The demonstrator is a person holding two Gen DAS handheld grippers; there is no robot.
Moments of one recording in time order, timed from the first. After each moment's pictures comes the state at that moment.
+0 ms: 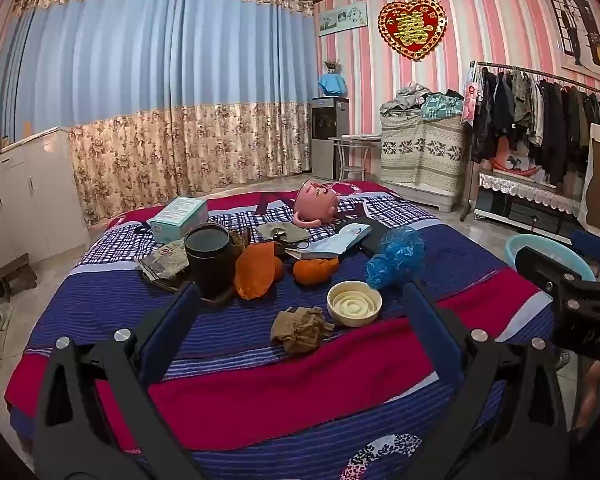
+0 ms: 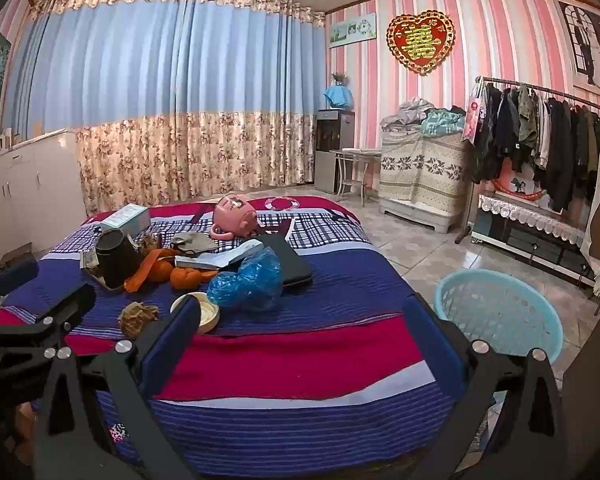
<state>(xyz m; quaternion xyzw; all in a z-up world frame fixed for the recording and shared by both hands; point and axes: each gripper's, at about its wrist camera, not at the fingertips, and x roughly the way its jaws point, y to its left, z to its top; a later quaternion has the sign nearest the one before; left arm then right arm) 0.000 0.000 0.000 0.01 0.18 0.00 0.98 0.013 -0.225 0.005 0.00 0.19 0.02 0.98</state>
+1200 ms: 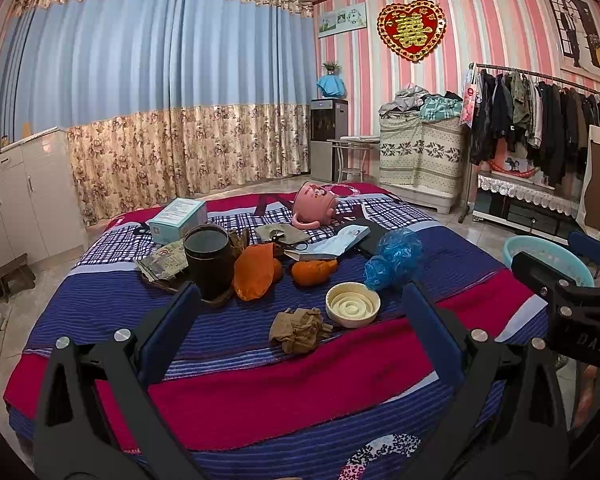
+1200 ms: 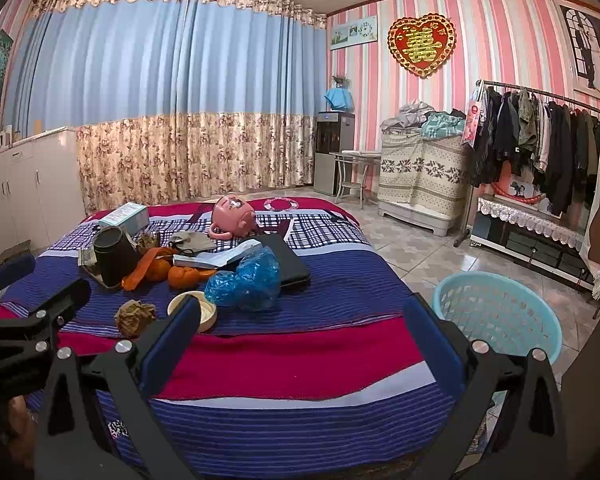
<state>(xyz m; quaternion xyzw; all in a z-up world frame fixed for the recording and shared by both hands) -0.003 0.001 0.006 0.02 0.18 0.00 0.98 0.012 -0.227 0.003 -0.01 0.18 0.02 0.98</state>
